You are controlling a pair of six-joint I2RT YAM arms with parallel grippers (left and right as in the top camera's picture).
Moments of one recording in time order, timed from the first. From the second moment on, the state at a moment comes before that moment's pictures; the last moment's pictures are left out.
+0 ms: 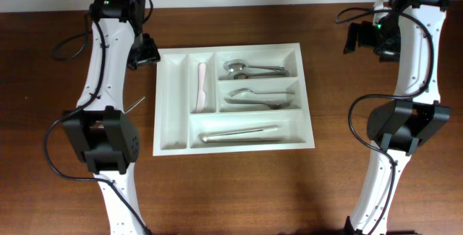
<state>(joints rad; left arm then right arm) -0.05 2.28 2.29 -1.46 -0.23 -0.38 -0.20 2.44 2.67 -1.69 -0.11 0.03</state>
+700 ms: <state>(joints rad) 0.06 2.04 1.83 -1.12 -0.24 -0.40 -0.20 2.44 2.67 -1.69 -0.11 0.03</state>
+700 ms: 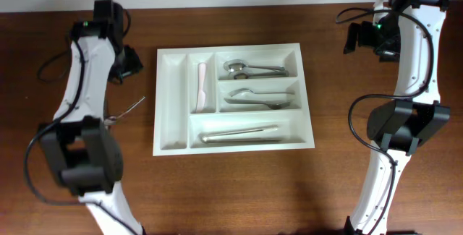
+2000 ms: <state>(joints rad) 0.35 1.76 1.07 -0.46 -0.02 -0.03 -0.20 2.44 2.67 -1.69 -0.11 0.03</state>
